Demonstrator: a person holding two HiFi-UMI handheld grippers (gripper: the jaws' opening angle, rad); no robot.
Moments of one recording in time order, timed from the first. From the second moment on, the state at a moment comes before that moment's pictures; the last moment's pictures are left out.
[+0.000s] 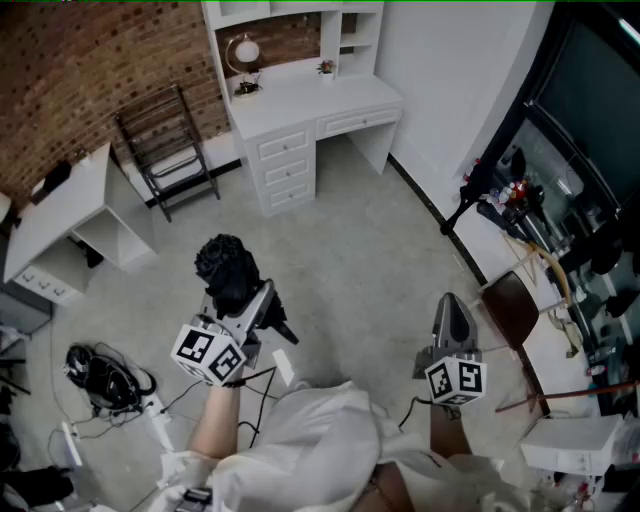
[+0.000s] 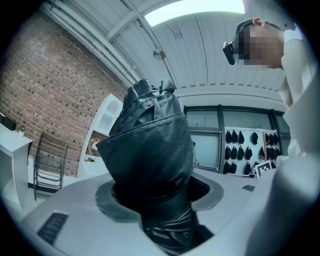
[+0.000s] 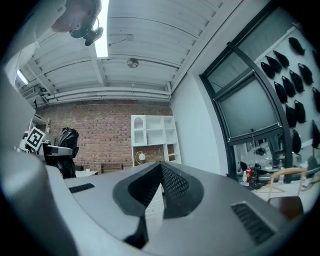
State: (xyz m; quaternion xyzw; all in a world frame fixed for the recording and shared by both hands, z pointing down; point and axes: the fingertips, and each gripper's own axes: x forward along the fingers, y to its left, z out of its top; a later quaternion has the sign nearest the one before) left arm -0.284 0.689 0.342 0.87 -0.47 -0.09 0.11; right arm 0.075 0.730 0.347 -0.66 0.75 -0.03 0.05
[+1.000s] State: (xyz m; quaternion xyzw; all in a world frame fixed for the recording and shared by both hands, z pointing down) left arm -0.307 0.683 0.350 0.88 -0.44 -0.10 0.12; right arm 0.040 0.733 0.349 -0.68 0.74 -0.02 0.04
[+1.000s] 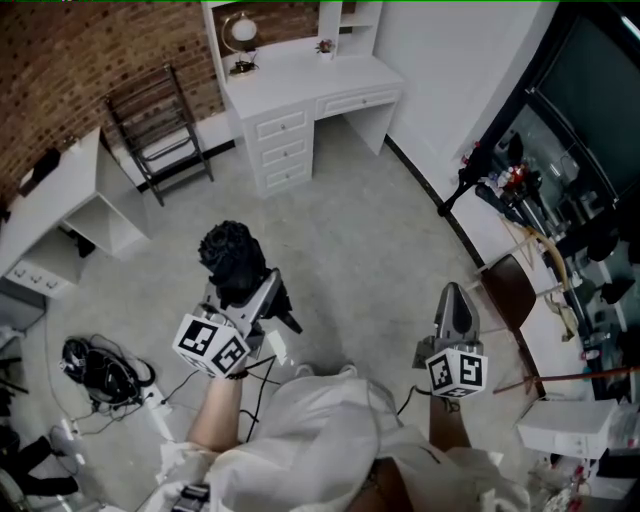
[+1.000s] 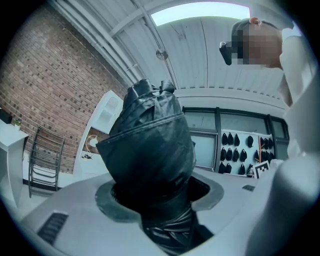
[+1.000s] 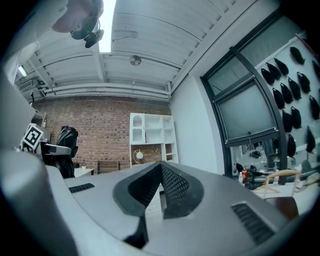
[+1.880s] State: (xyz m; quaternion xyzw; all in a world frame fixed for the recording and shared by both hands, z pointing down) left arm -0.298 0.660 0.364 0.90 -0.41 -0.08 0.13; right arm 0.031 0.716 0.367 -0.68 0.73 -0.03 0.03
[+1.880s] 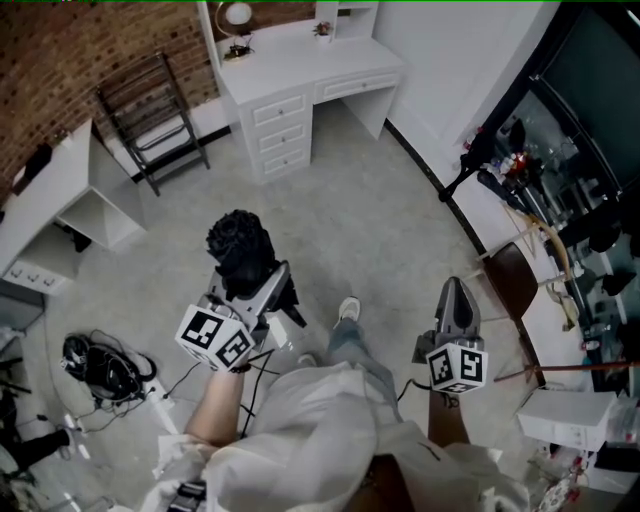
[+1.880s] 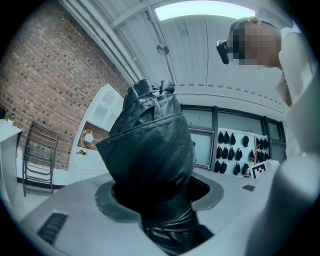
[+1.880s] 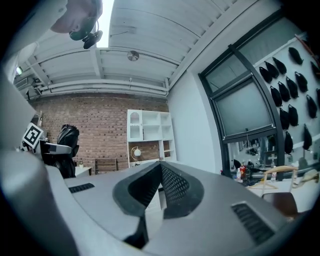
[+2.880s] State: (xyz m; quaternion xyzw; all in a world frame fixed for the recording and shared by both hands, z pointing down) left arm -0.201 0.464 0.355 0.89 -0.44 -0.07 0.12; right arm 0.113 0.491 0.372 -0.65 0.76 -0.04 0.04
